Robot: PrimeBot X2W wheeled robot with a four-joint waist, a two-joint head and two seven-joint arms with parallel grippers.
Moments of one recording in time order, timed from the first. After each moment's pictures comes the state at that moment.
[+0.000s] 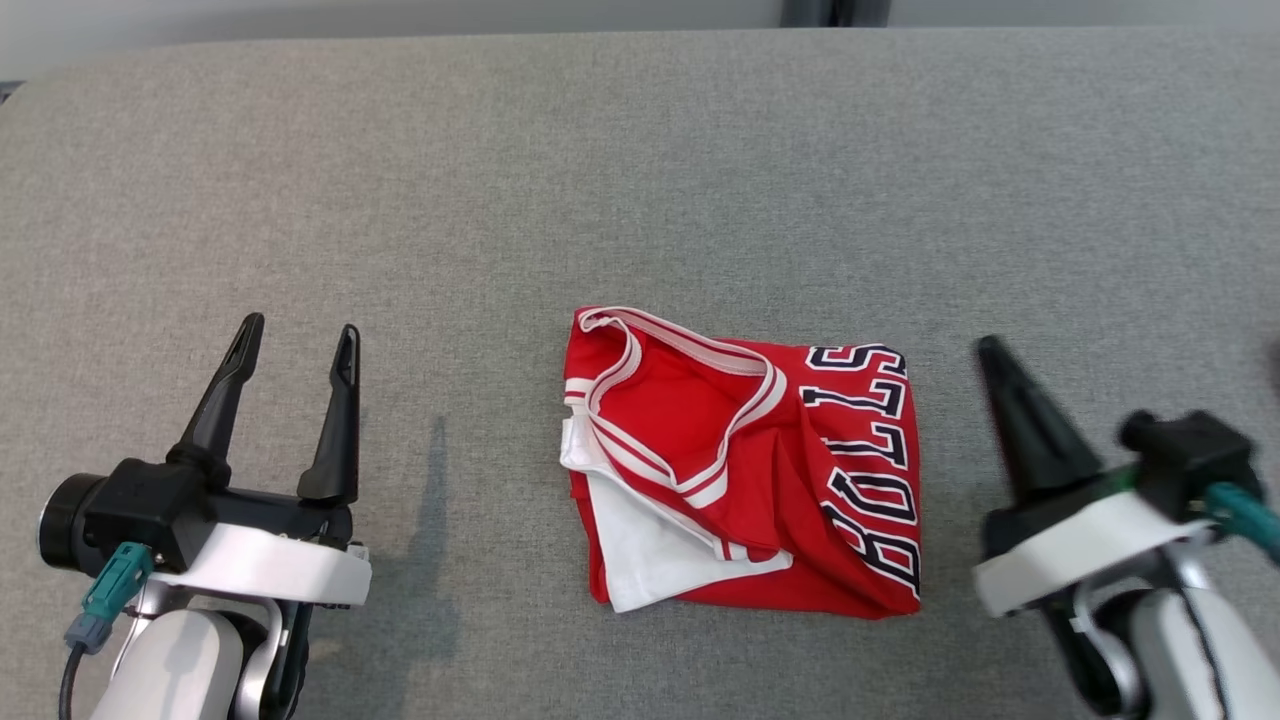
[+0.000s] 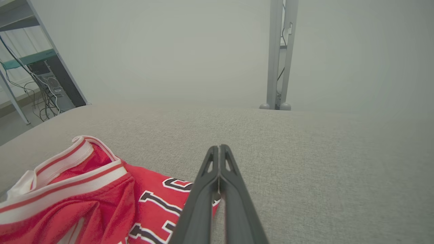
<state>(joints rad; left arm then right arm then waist) -0.19 0.31 -0.23 0.02 -0.37 0.09 -0.23 -0.20 -0.17 0.16 0.03 0.28 0.13 -0.06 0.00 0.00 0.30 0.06</state>
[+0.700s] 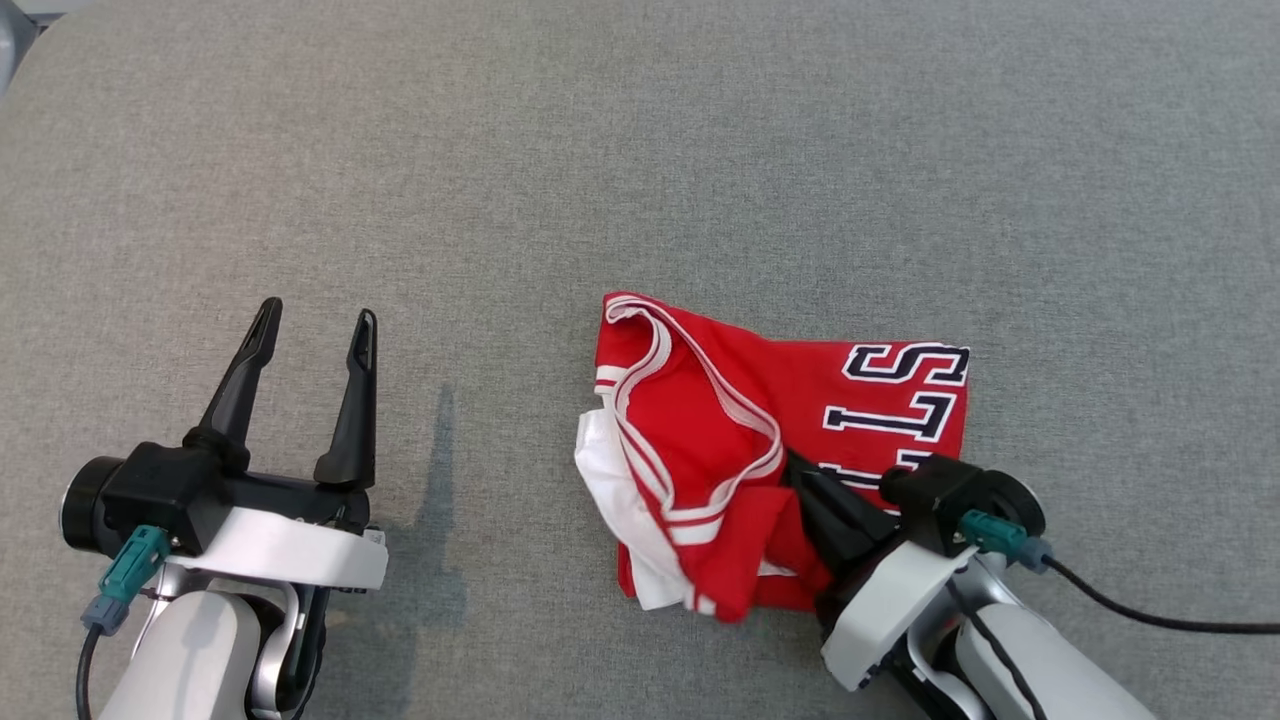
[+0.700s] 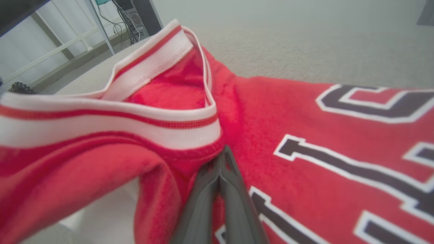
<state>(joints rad) -0.23 0.29 -0.25 0.06 -0.38 0.08 -0.25 -0.37 -0.18 0.61 0.32 0.39 0.13 -0.13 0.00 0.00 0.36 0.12</state>
